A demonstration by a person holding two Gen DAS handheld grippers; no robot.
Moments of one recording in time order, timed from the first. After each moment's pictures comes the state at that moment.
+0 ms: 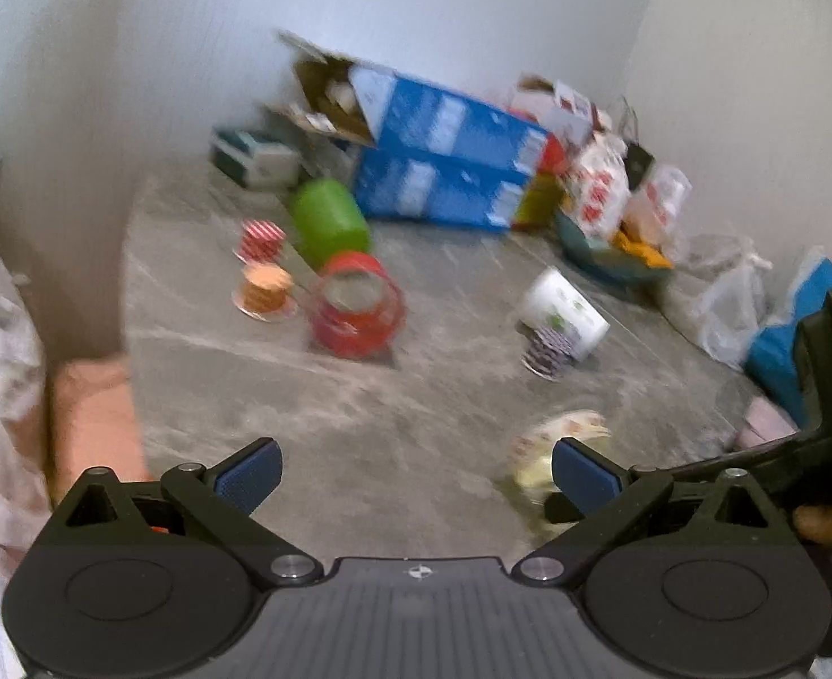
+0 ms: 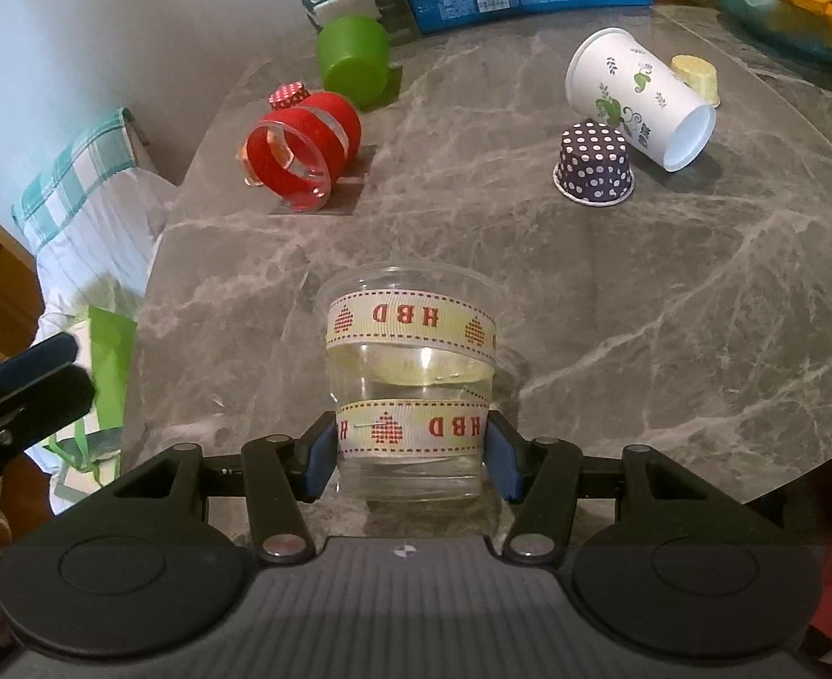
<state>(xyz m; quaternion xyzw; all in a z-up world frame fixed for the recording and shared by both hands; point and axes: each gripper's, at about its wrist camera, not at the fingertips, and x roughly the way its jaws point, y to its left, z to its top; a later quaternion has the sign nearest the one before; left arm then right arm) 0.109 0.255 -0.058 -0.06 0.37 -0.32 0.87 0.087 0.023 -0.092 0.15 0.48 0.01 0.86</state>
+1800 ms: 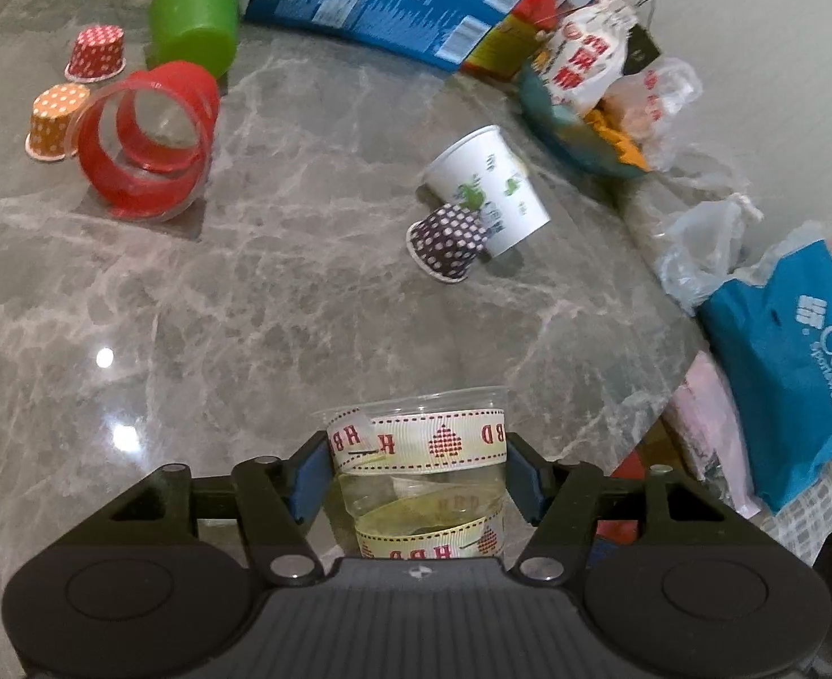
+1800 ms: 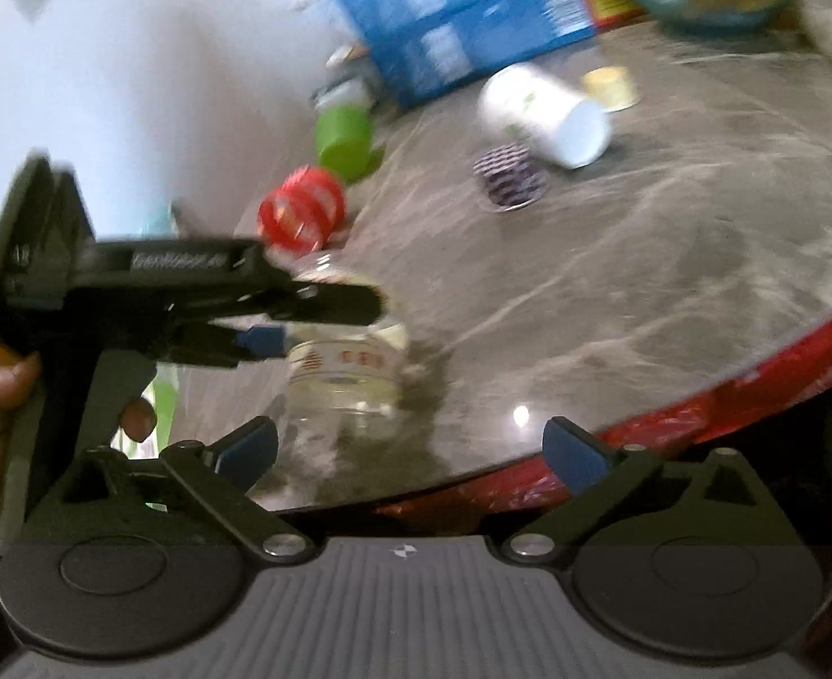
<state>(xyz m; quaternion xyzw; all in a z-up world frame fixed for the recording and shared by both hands) 0.159 0.140 -0.094 -0.10 0.53 -0.36 0.76 -0.007 -0.043 -0.098 0.25 0.37 0.03 0.89</state>
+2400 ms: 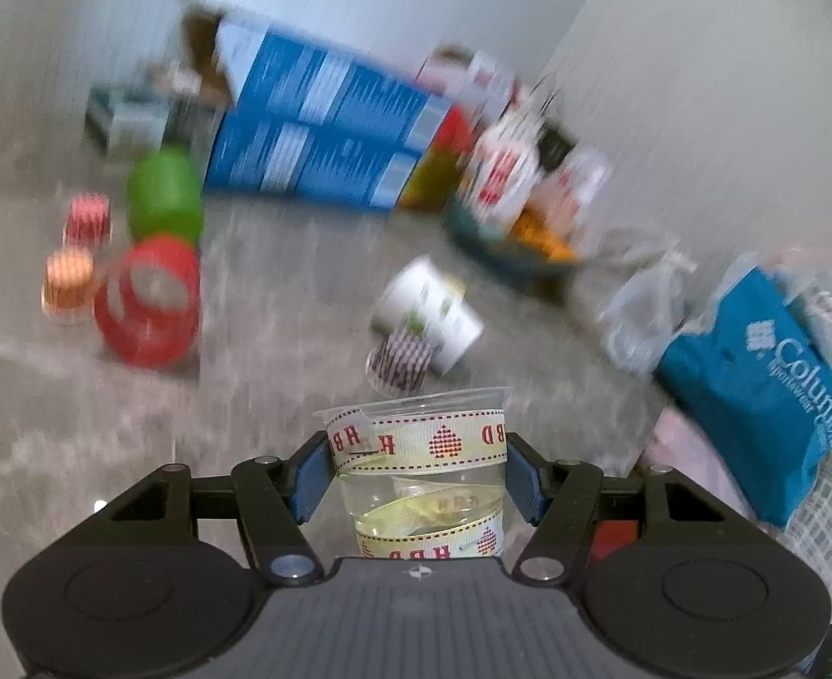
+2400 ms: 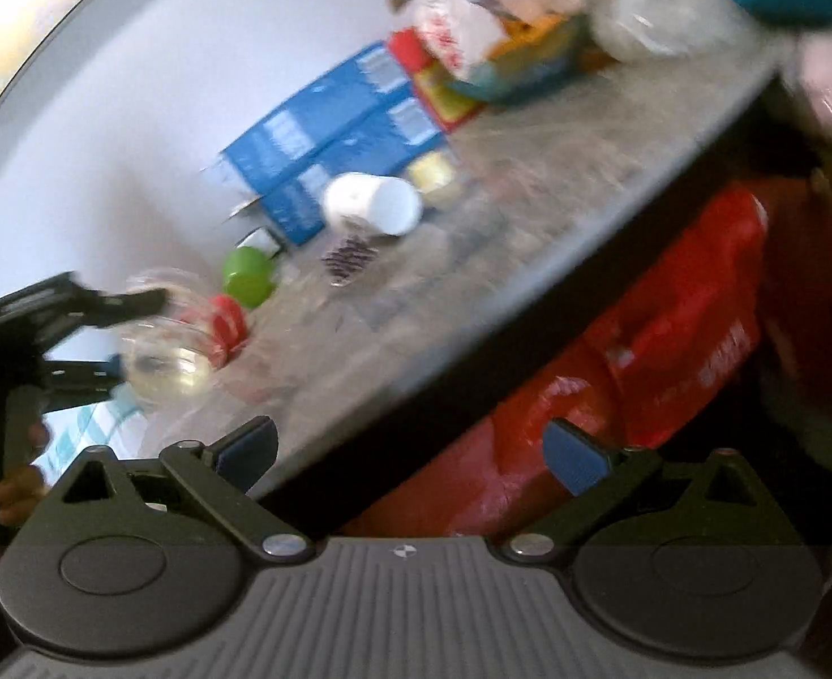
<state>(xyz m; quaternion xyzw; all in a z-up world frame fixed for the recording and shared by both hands) 0.120 0.170 -0.056 -0.10 0.36 -0.40 0.84 -0.102 -0.082 -0.166 0.34 0.23 -0.08 0.91</state>
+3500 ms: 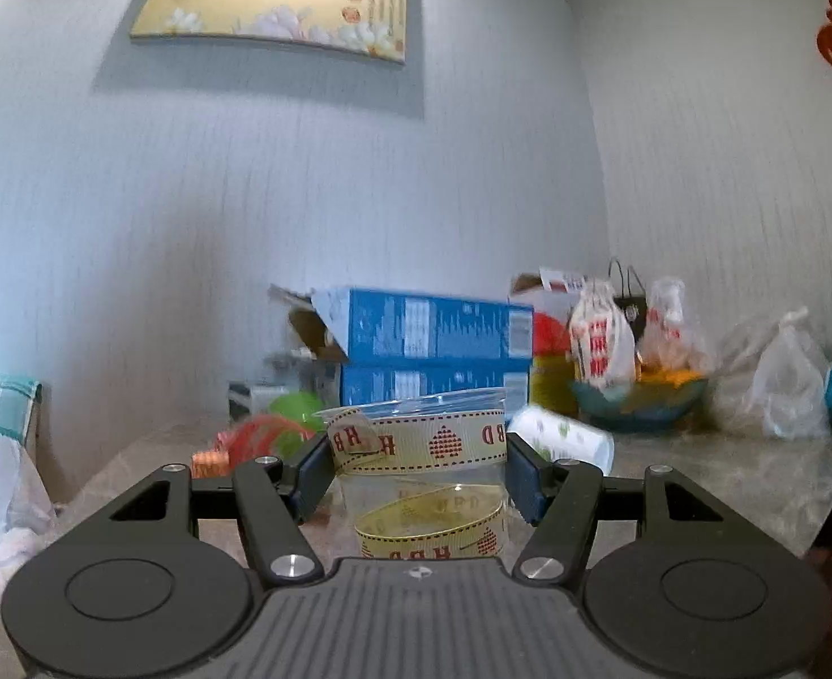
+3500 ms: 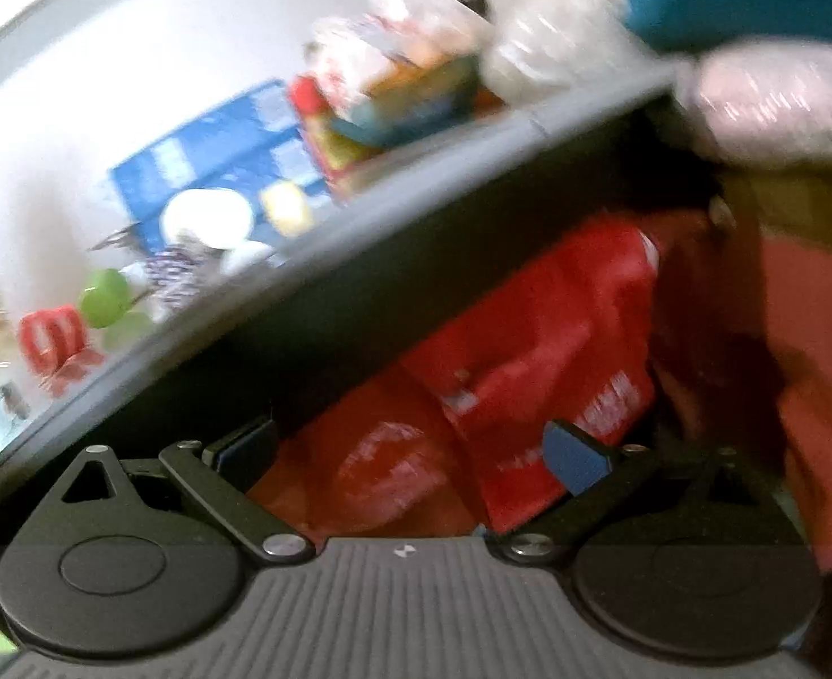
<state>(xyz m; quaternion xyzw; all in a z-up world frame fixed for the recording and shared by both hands) 0.025 0.136 -0.134 -0.01 0.01 -0.21 0.98 -0.110 -0.106 -0.237 0.25 0.16 -0.19 0.94</state>
